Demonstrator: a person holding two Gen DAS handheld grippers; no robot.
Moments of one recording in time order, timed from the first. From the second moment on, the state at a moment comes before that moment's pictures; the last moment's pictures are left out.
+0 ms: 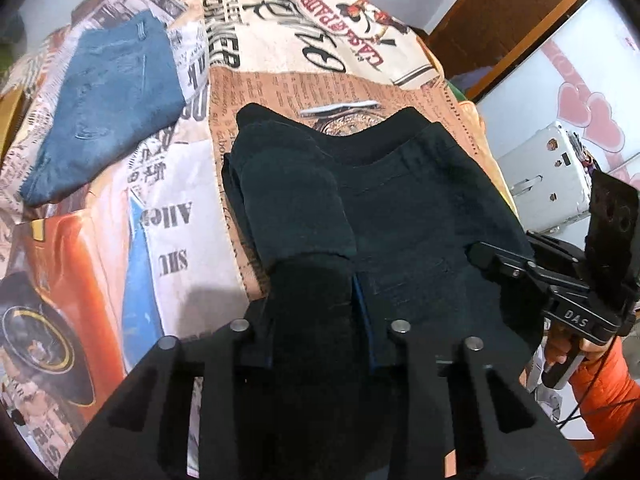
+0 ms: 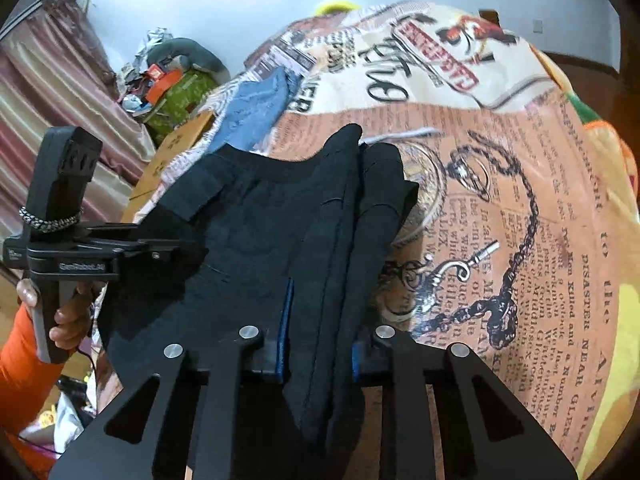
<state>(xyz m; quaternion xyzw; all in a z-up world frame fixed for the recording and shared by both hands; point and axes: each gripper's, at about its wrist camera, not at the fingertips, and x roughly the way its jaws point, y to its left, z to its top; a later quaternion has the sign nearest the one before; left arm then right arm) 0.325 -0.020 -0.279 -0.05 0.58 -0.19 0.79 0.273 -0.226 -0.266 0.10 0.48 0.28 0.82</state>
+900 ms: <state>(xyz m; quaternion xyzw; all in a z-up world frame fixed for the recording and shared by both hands) 0.330 0.076 -0.120 -0.04 0.37 -0.11 0.92 0.327 -0.134 -0.125 0.03 0.31 0.34 0.89</state>
